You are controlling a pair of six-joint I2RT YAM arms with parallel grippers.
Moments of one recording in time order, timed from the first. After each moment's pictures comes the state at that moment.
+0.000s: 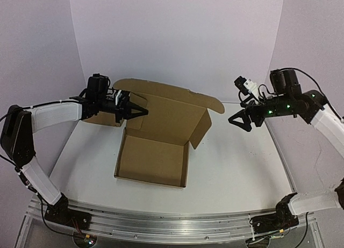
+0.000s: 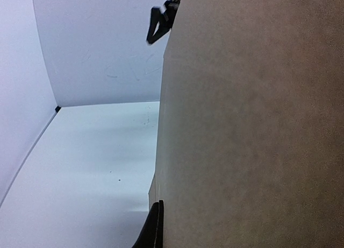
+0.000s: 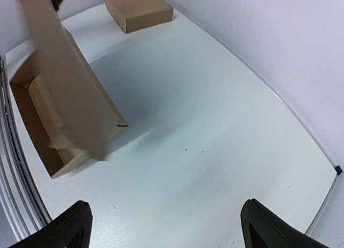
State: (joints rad) left arm -0.43 1.61 1.18 0.07 1.22 0.40; right arm 0.47 1.16 1.31 -0.80 -0.27 -0.33
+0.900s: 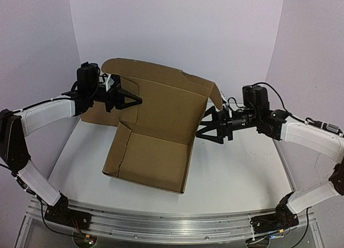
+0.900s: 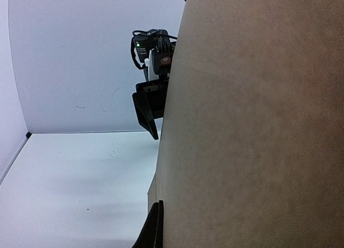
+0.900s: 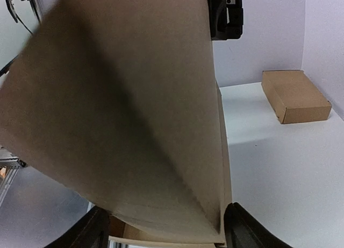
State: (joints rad) left arm -0.43 1.54 1.23 0.23 1.42 0.05; right arm 0.61 1.33 1.03 -0.08 -0.94 -0.11
